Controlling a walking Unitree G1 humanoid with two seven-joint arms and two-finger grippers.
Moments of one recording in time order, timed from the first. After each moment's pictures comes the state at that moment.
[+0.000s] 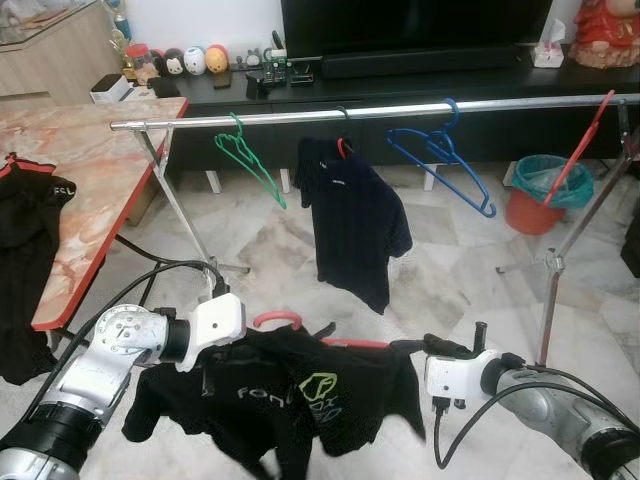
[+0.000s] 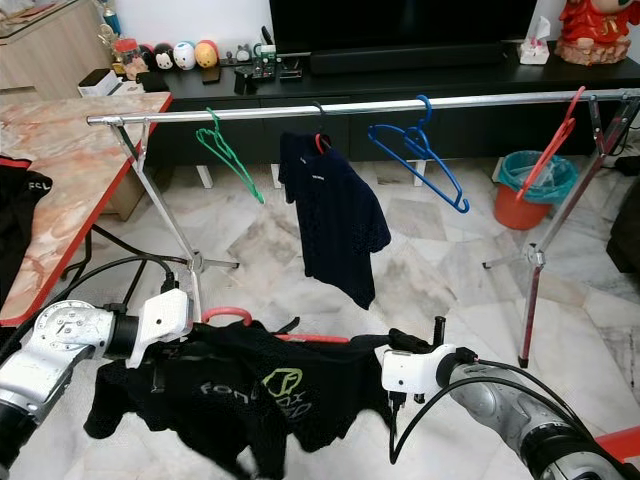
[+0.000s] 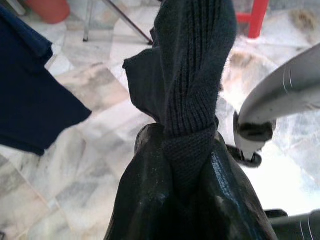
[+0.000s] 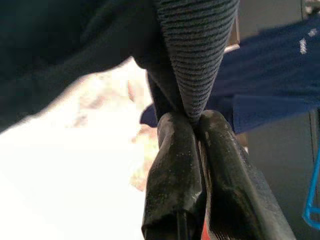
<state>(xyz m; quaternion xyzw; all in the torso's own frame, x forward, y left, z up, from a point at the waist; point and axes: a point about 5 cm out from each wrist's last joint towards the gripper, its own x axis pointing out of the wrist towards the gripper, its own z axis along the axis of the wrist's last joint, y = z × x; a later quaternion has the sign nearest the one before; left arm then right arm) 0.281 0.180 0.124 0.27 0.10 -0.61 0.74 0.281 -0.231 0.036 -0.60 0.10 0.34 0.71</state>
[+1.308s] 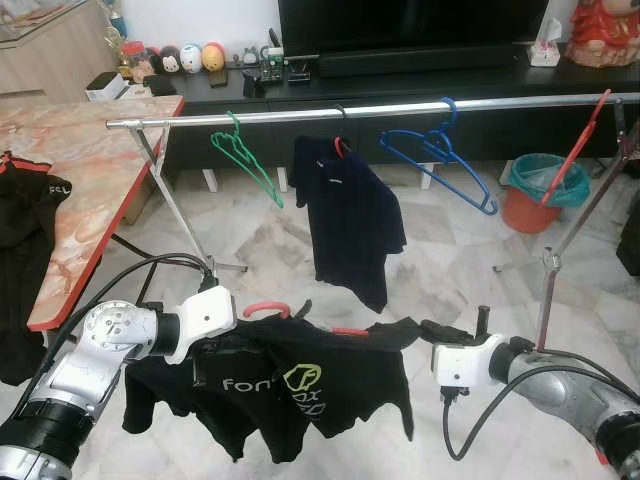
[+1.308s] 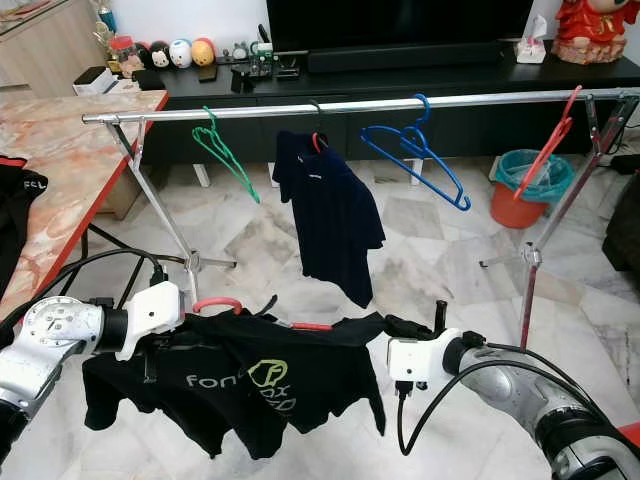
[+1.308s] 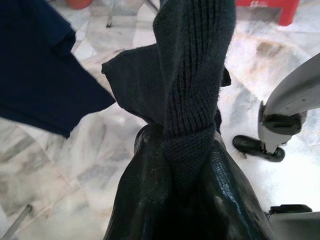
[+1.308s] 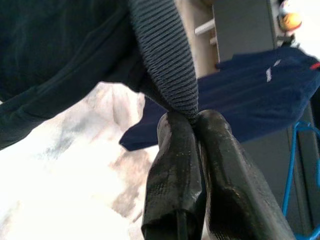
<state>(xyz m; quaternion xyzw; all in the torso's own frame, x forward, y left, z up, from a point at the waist) 0.290 0.190 0.124 0.30 0.11 -0.56 0.76 0.293 -0.230 0.064 -0.59 0.03 0.36 0.73</state>
